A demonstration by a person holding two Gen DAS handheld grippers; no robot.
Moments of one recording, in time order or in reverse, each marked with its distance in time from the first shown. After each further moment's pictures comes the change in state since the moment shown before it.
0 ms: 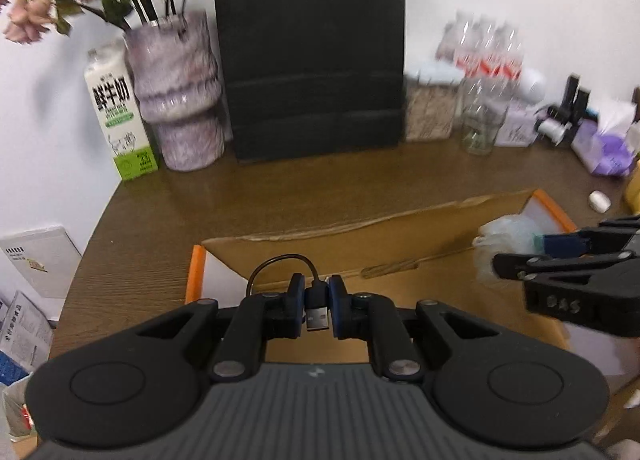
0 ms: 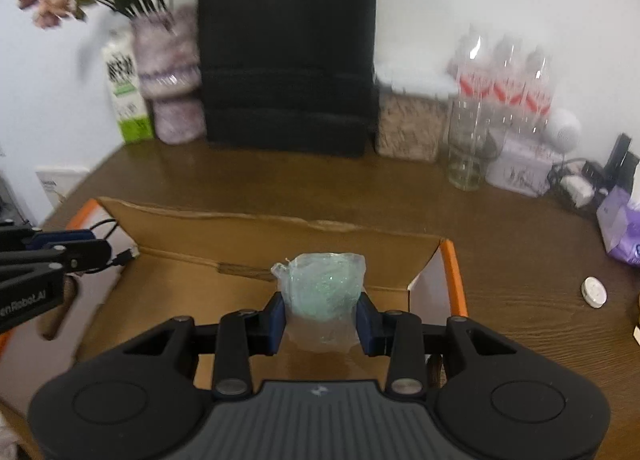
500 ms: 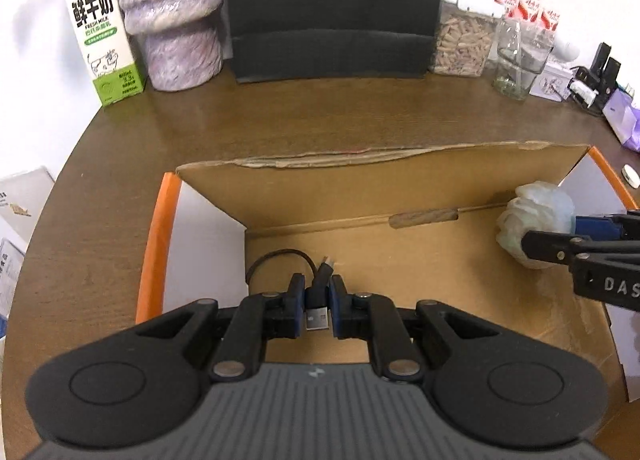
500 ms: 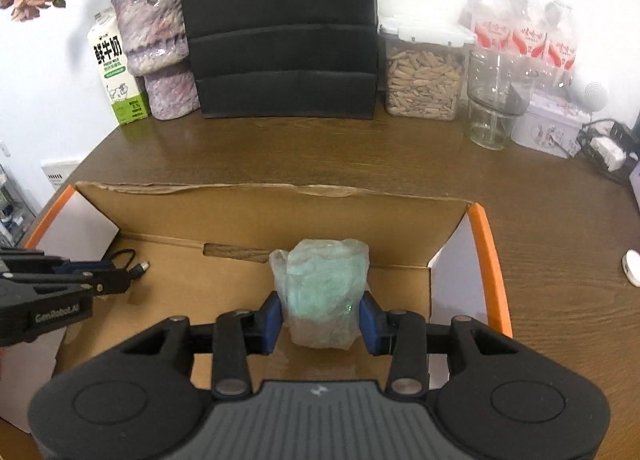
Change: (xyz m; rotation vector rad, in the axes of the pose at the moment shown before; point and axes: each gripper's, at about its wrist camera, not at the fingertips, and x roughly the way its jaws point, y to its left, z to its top) left arm 0.058 0.018 -0.016 -0.060 0.195 -0.025; right arm 0.039 -0.016 -0.006 0.049 0.079 0.080
